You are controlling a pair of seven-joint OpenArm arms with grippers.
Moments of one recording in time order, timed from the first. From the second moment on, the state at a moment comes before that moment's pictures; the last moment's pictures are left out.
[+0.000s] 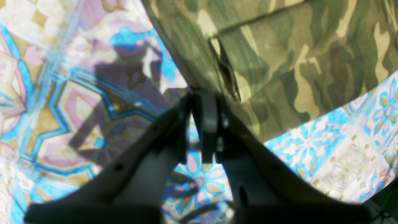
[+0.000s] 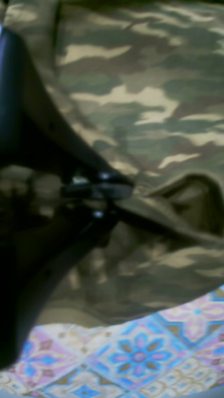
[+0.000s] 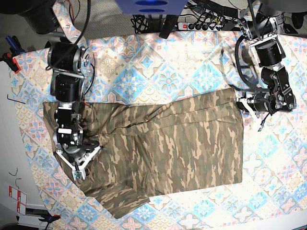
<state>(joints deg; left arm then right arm) -11.1 -17.9 -25.7 61.7 -19.8 -42.2 66.9 29.8 5.0 13.7 43.9 -14.7 17.7 -25.2</state>
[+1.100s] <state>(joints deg) -11.5 -12.9 -26.0 62.0 -10.9 -42.2 66.6 39.9 2.2 5.7 32.1 -14.4 15.7 -13.8</state>
